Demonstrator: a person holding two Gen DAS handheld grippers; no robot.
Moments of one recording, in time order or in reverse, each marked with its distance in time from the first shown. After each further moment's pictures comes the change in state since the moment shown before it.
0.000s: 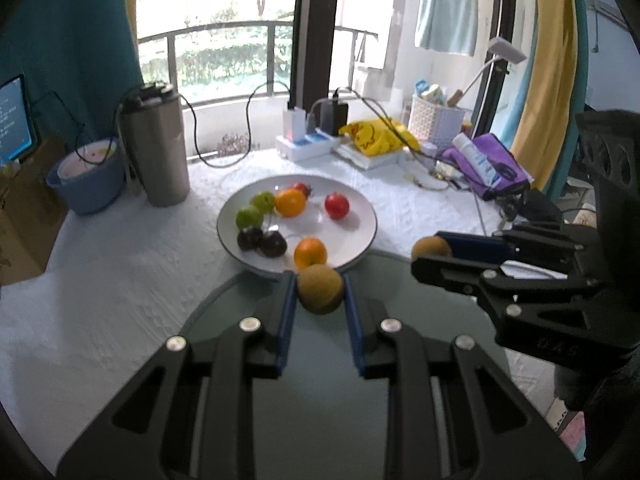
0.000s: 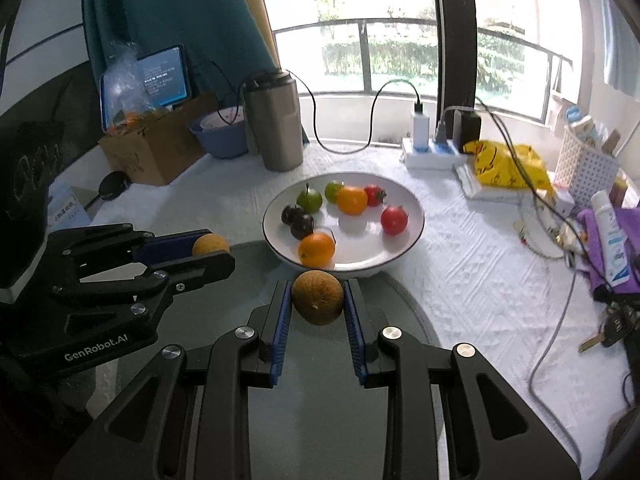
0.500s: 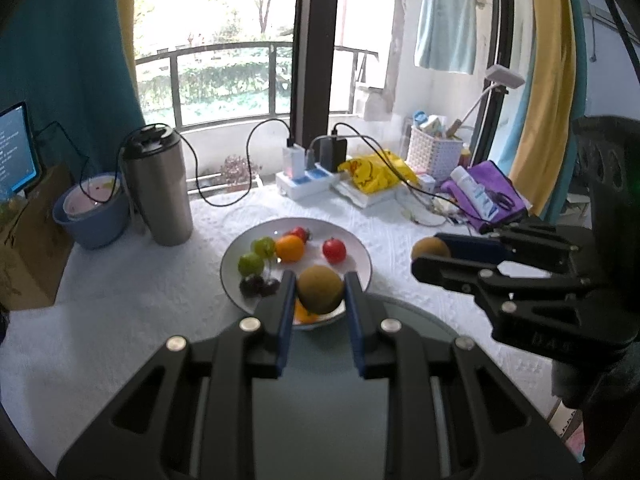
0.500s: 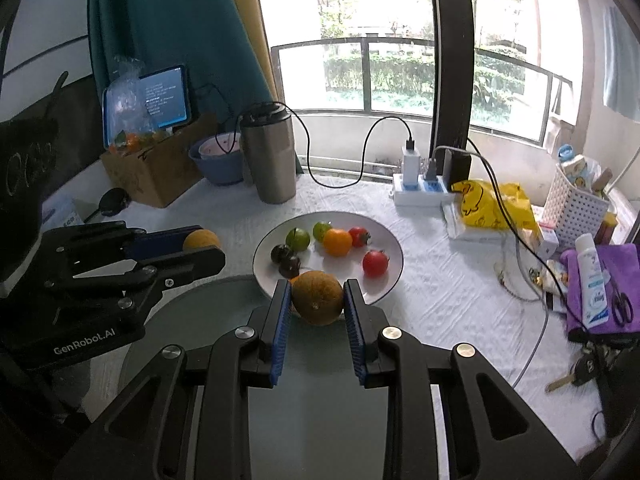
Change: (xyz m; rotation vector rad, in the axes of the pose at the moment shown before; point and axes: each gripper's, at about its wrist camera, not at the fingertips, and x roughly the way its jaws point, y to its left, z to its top) left arm -0.009 -0.004 0.035 0.005 -0.062 0.010; right arm -0.014 -0.015 0.032 -0.032 -0.046 -0.007
